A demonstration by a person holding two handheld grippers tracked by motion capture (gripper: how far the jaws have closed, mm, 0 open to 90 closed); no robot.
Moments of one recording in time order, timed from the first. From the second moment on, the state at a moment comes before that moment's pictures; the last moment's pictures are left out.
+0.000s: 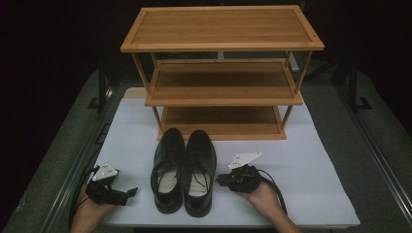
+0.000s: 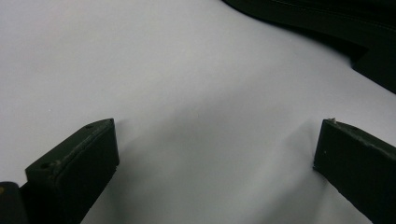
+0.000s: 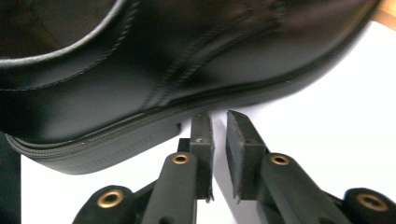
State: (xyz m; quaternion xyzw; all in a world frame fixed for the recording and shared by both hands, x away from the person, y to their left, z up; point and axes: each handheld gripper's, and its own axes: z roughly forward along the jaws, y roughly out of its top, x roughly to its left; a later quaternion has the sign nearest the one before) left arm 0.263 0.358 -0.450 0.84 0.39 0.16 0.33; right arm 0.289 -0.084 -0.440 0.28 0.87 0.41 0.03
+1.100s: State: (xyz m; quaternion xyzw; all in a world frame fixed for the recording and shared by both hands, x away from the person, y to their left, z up) left arm 0.279 0.314 -0.357 0.83 0.31 0.13 0.45; right arm 0.298 -0.093 -0.380 0.30 0.84 0.45 0.06
